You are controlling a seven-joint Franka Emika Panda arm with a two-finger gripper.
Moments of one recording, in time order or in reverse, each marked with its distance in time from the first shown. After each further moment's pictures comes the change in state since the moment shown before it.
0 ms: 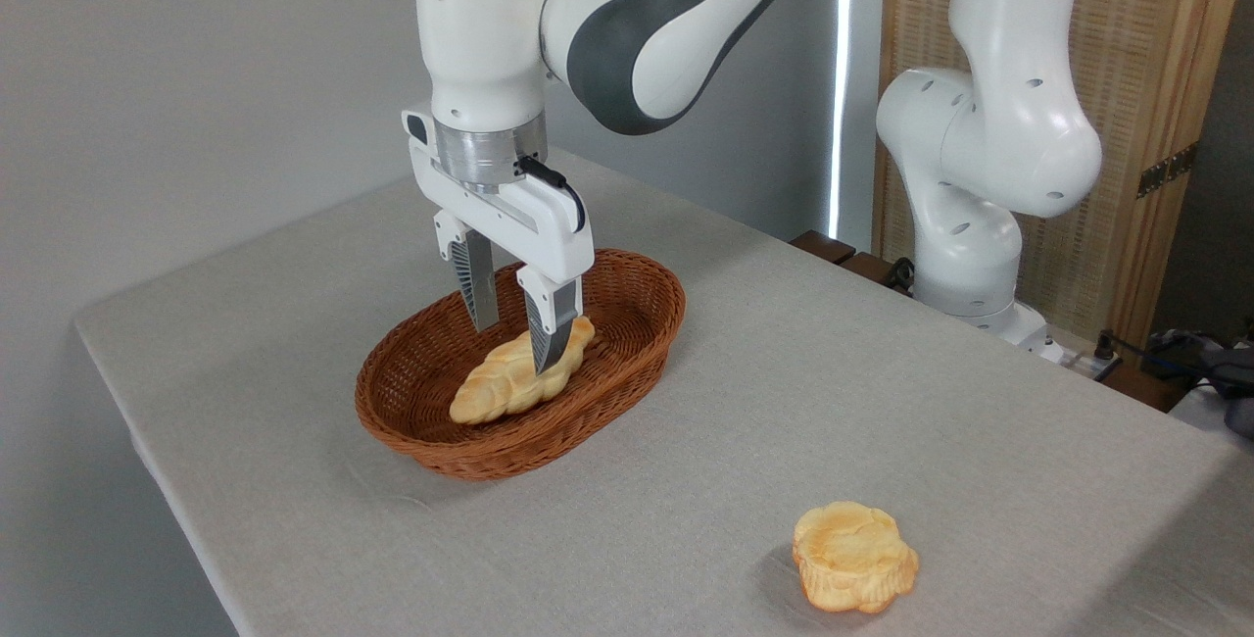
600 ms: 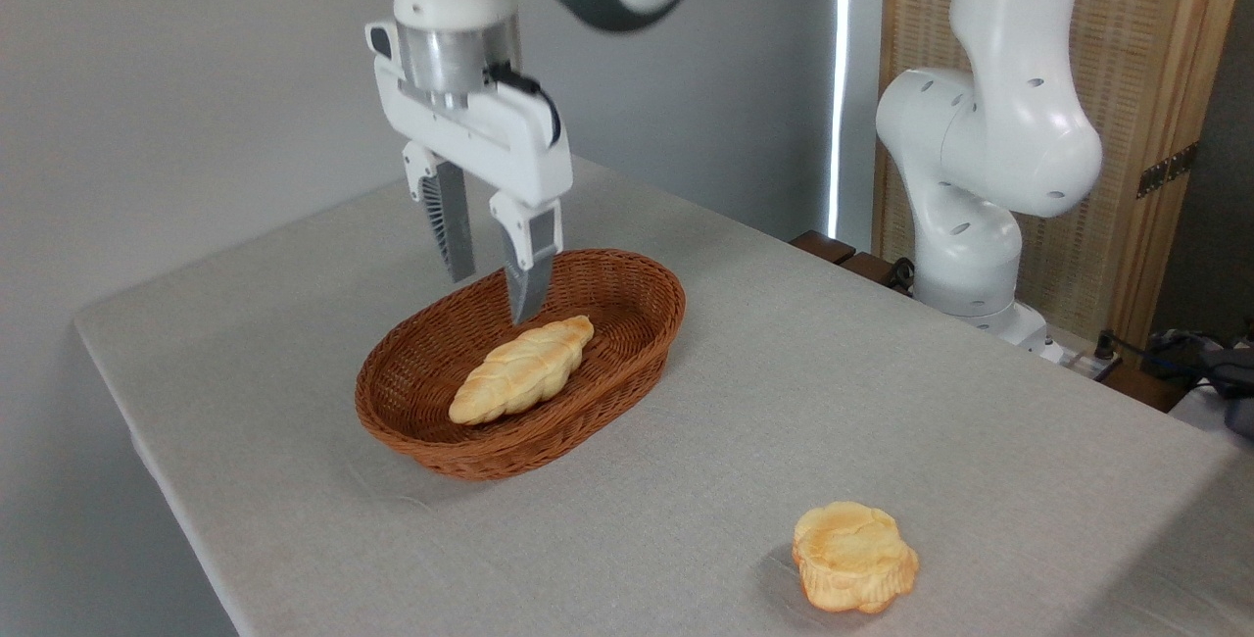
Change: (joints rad) arm 0.008 -0.007 0.027 0.220 0.108 -0.227 -0.016
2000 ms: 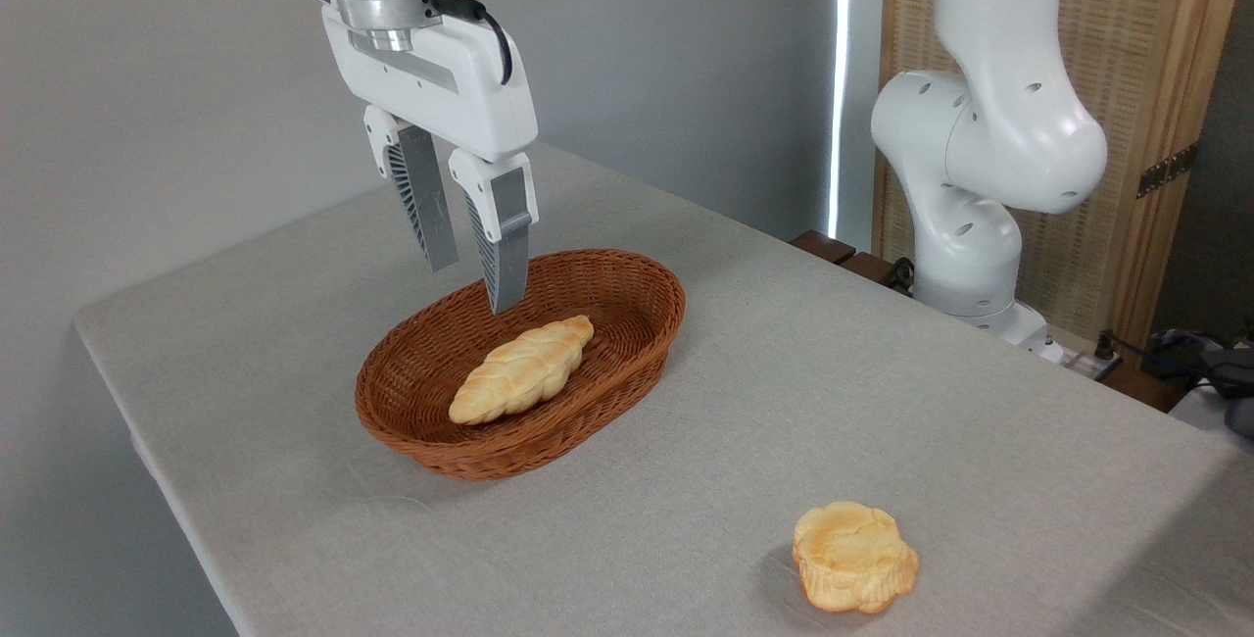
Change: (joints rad) arm 0.115 0.155 -0.026 0.336 0.046 -0.219 0.120
